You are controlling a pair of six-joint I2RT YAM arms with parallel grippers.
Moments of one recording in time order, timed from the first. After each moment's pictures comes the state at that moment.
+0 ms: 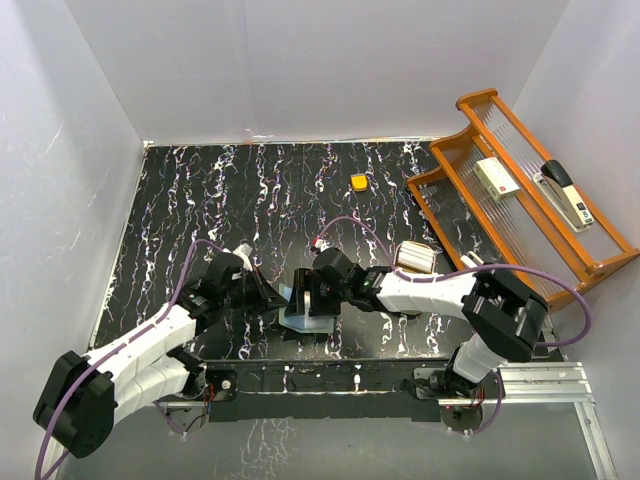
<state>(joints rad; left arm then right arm) -0.57 0.96 0.39 -0.18 0.31 -1.00 1.00 1.56 0.84 -0.06 -0.18 0.92</state>
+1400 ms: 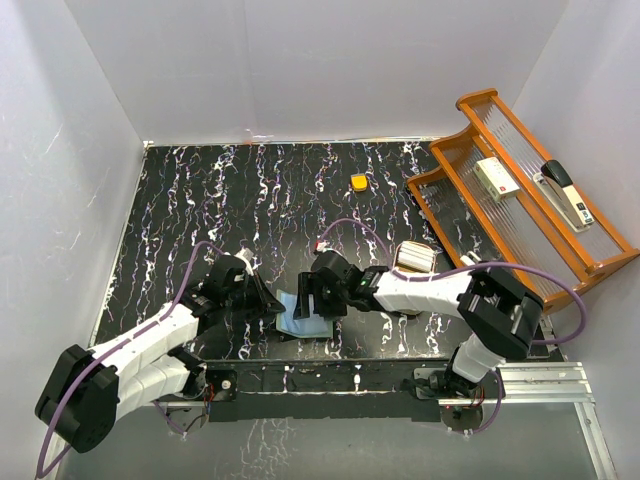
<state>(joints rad) -0.57 0.99 0.38 -0.21 0.29 -0.95 1.00 1.59 0.84 -0.14 -0.12 0.89</state>
